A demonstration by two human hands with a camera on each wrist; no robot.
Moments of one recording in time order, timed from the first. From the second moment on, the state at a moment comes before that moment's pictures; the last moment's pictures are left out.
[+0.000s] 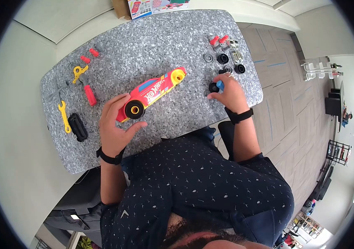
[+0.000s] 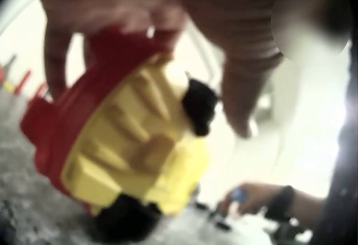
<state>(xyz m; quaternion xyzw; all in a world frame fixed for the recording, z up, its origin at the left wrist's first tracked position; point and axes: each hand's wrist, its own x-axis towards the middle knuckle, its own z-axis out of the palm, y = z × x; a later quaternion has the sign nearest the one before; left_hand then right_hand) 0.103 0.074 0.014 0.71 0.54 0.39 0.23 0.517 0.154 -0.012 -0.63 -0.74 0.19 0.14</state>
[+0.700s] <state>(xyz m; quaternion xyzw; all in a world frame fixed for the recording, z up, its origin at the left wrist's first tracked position) 0.099 0.072 0.009 0.71 0.51 0.41 0.25 0.329 0.161 0.055 -0.26 -0.84 0.40 0.26</state>
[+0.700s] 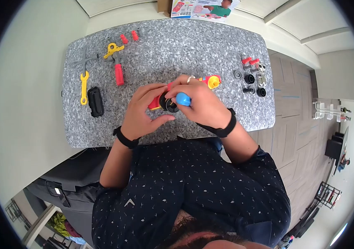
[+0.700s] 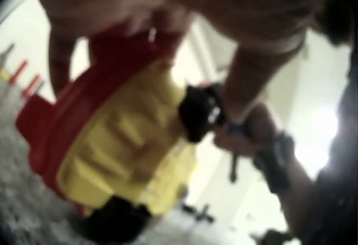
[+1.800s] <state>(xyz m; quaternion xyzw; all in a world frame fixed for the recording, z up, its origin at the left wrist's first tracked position) 0.107 0.071 -0.006 0.68 0.53 0.44 0.24 0.324 0.150 0.046 -0.35 -0.81 0.39 0.25</state>
